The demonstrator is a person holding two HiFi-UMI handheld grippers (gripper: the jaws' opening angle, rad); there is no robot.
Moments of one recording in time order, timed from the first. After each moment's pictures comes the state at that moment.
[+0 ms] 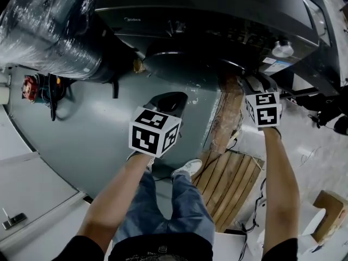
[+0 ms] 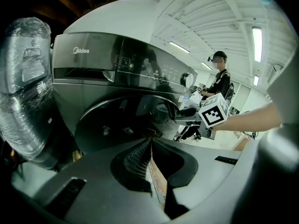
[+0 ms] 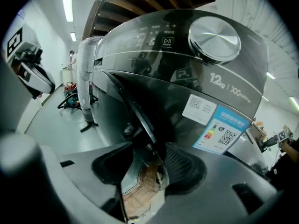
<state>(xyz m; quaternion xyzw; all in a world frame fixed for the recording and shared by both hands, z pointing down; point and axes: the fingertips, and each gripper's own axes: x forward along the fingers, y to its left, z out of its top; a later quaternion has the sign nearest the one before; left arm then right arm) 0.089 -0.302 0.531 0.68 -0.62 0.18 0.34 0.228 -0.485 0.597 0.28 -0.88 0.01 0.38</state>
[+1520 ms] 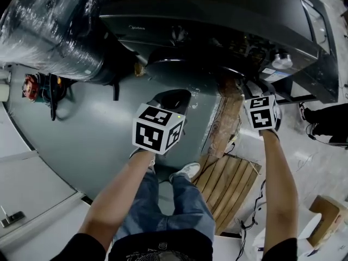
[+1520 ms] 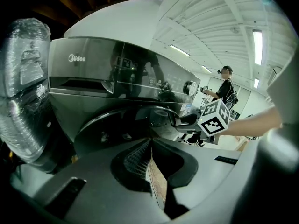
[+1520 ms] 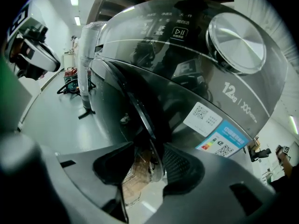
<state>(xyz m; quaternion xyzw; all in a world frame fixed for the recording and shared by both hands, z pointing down) 0.079 -0.330 0.514 0.68 -0.63 0.16 0.33 0.226 -0.494 0.597 0.27 -0.85 -0.02 0.44</state>
